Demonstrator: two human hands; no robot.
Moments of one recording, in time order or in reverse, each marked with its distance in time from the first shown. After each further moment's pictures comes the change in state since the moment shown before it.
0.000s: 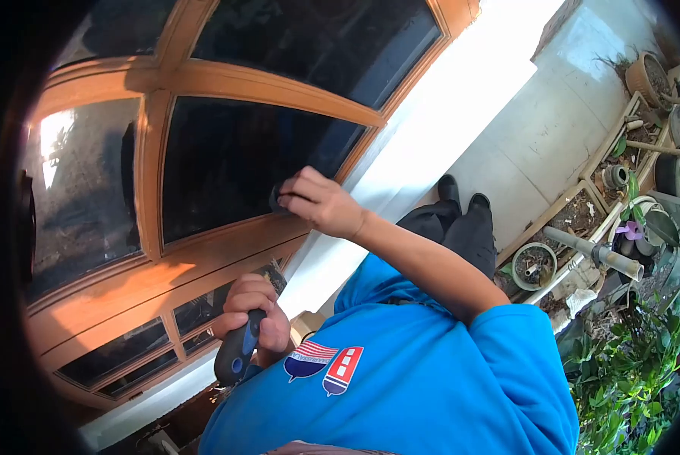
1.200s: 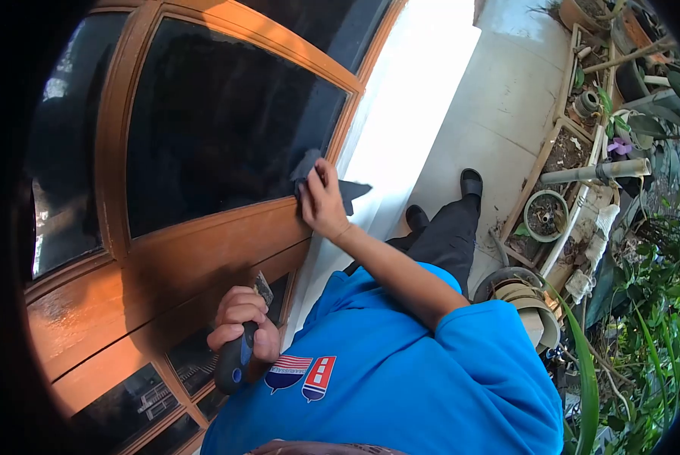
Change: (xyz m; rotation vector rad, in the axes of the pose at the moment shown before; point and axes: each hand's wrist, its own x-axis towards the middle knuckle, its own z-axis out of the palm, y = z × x) left_hand -0.071 -0.069 -0.107 -0.257 -0.217 0.181; right_hand -0.119 0.020 0.148 -0.364 0.506 0.553
